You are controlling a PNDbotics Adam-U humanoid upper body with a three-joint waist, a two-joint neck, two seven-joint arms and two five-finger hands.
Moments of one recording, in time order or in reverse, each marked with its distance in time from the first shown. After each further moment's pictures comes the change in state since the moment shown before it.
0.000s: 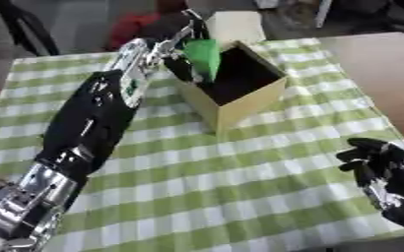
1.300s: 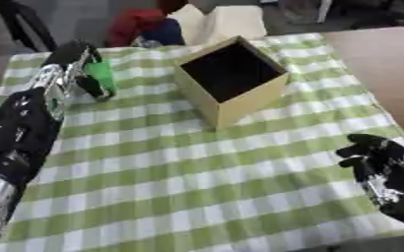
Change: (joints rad) left arm 0.043 0.214 0.211 0.226 -0.106 0.190 0.102; right arm 0.008 0.000 -0.012 0.000 0.011 0.000 -0.018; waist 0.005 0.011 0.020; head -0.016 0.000
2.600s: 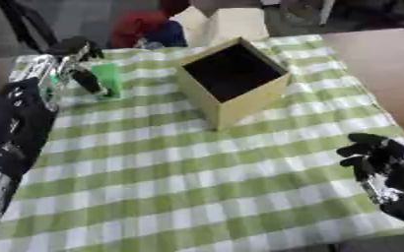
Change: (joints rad) left arm -0.003 0.010 0.018 0.057 -0.050 -0.071 -0.076; right arm 0.000 -0.009 0.000 0.000 -0.005 0.000 0.000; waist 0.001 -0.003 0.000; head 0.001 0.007
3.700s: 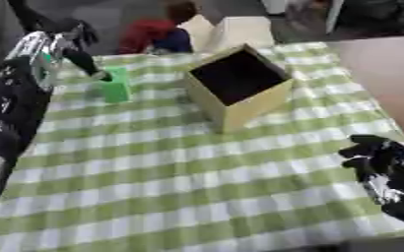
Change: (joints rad) left arm -0.061 0.031 0.005 0.010 0.006 0.033 -0.119; right arm 0.023 -0.009 0.000 0.000 -0.003 0.000 -0.001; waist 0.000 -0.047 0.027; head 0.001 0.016
